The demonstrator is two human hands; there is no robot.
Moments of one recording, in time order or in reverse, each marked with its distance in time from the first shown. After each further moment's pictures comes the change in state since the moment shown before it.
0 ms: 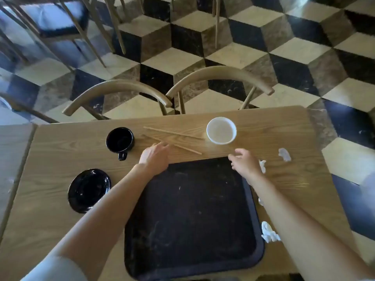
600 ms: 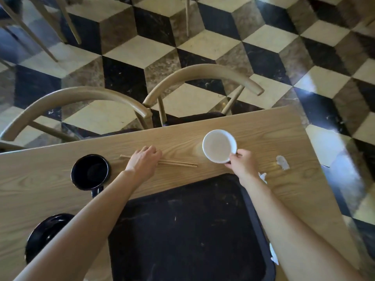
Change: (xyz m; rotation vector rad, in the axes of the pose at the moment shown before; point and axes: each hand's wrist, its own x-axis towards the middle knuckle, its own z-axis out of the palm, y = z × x) left_hand 0.113 -0.050 0.031 0.074 -0.014 0.268; right_hand 0.061 -0.042 0.014 0.338 0.285 0.171
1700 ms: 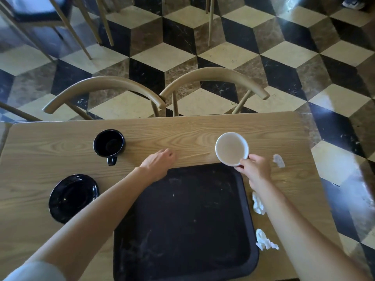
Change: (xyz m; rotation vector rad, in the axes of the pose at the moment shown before) left_hand -0.066 0.067 -0.004 0.050 -0.091 0.032; right_hand -0.048 0.016 -0.063 0.125 -0.042 -0.059
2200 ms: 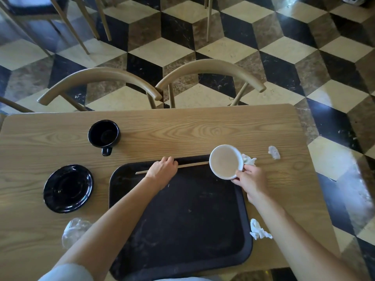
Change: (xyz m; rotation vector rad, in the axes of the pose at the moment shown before) left_hand -0.018 0.054 0.040 0.178 -0.086 -0.073; right_hand -0.023 0.058 -0.024 -0.062 -0.076 0.011
